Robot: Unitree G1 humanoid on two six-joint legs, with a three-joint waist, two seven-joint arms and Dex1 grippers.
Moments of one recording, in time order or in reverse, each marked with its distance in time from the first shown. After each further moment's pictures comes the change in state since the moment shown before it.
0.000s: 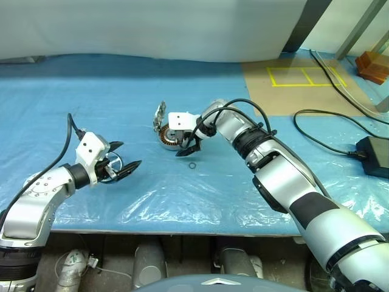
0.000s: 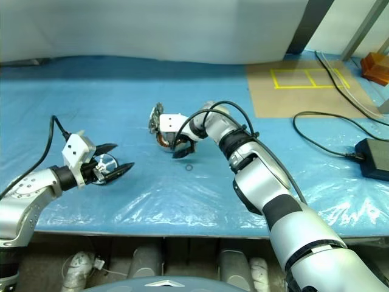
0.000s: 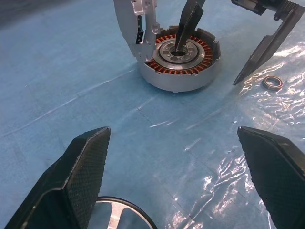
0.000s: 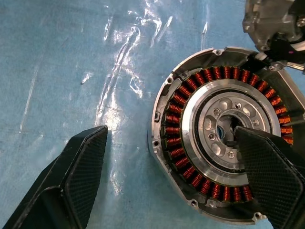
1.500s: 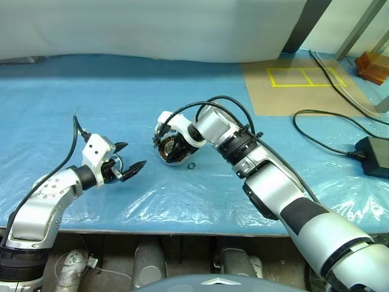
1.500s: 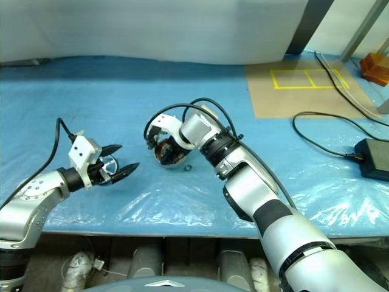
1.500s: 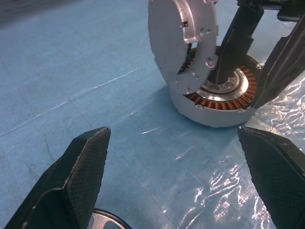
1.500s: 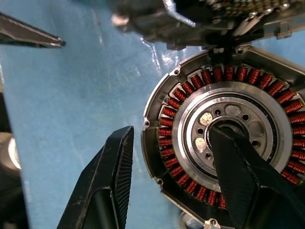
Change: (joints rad) left arm 0.006 -0.034 -0.023 -0.017 0.002 0.000 0.043; right arm 0.002 0.136 -0.058 -0.382 0.063 1.179 0.082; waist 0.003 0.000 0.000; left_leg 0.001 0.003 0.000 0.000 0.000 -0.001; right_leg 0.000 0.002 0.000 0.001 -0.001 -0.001
